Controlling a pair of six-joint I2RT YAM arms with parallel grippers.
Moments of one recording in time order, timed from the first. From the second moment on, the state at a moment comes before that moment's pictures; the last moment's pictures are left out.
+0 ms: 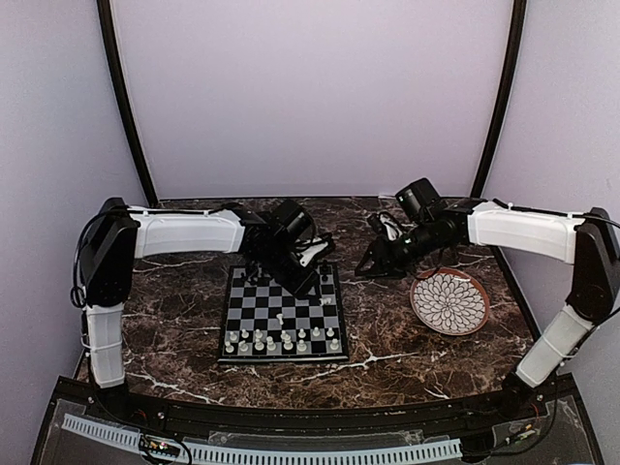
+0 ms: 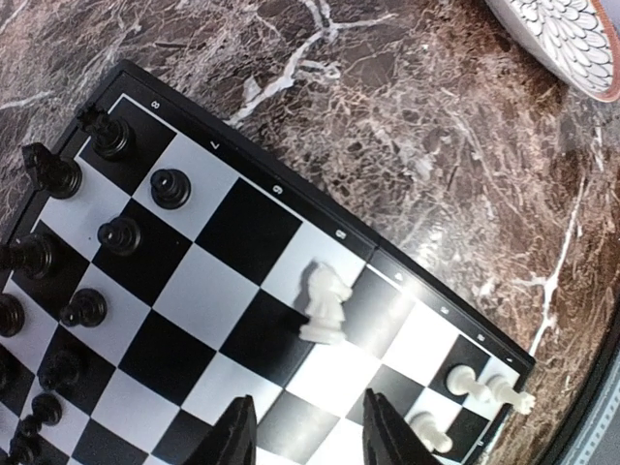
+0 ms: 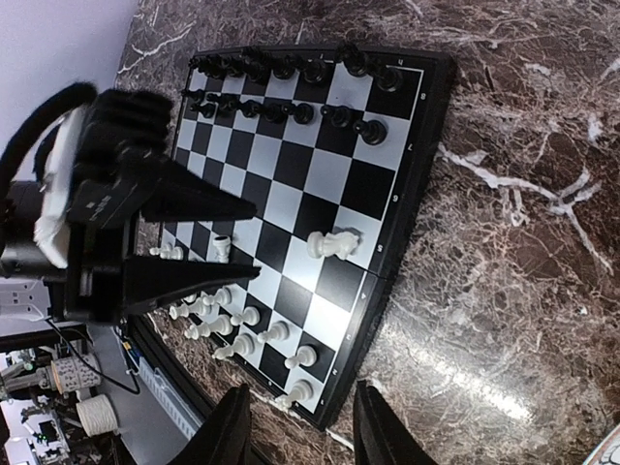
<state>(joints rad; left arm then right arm) -0.84 2.00 1.54 -0.63 0.24 -0.06 0.61 1.60 1.18 -0.54 -0.51 0.50</state>
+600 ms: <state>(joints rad) -0.84 2.18 1.70 -0.72 0.24 0.07 0.59 1.51 1.08 -0.61 -0.46 0.48</state>
